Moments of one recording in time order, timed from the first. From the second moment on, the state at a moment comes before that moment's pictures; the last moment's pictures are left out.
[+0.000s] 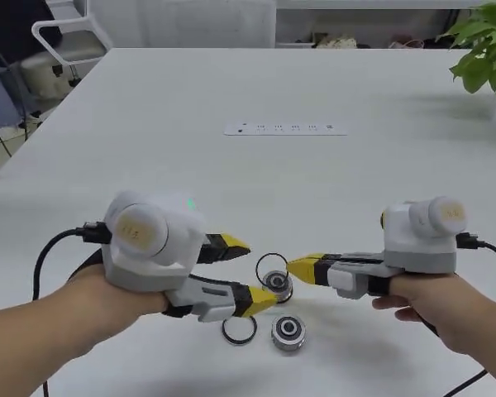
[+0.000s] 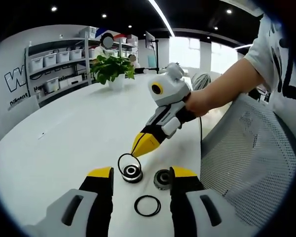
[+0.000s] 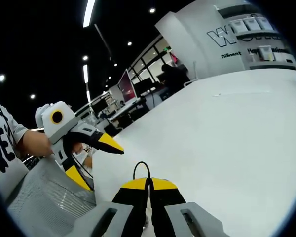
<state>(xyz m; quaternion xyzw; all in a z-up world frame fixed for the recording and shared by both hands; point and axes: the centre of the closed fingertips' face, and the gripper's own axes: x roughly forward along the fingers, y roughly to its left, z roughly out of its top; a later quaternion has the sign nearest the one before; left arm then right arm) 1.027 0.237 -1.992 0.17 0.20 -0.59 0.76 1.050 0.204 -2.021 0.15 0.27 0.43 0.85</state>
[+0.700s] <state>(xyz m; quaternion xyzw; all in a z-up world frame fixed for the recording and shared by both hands) 1.017 0.289 -1.975 0.15 0.20 -0.56 0.79 1.038 0.221 -2.021 0.13 0.29 0.46 0.83</state>
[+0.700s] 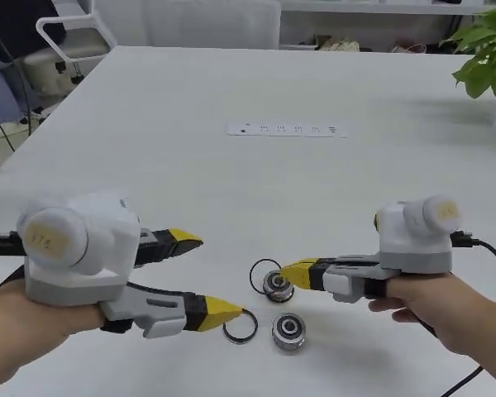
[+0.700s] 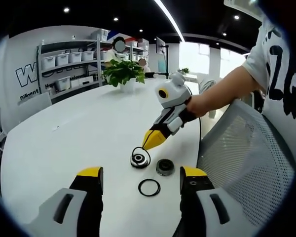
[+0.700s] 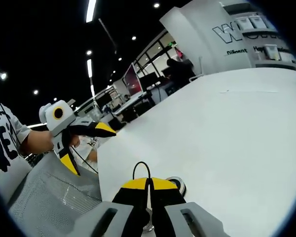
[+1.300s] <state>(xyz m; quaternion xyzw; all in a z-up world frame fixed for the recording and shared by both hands) 1.012 0.313 -1.972 0.15 0.20 -0.55 0.80 1.024 0.241 -2.039 0.11 0.34 0.48 0.80</state>
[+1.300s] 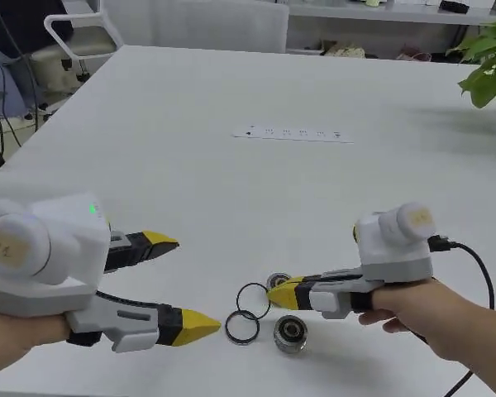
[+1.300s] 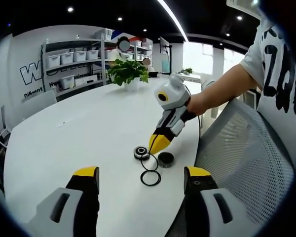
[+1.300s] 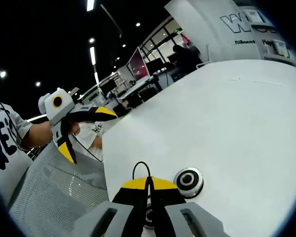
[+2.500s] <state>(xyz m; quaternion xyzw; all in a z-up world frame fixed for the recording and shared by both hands) 1.002 0.324 -1.985 0.15 0.23 -0.54 0.79 1.016 0.255 -2.070 0.07 0.39 0.48 0.78</state>
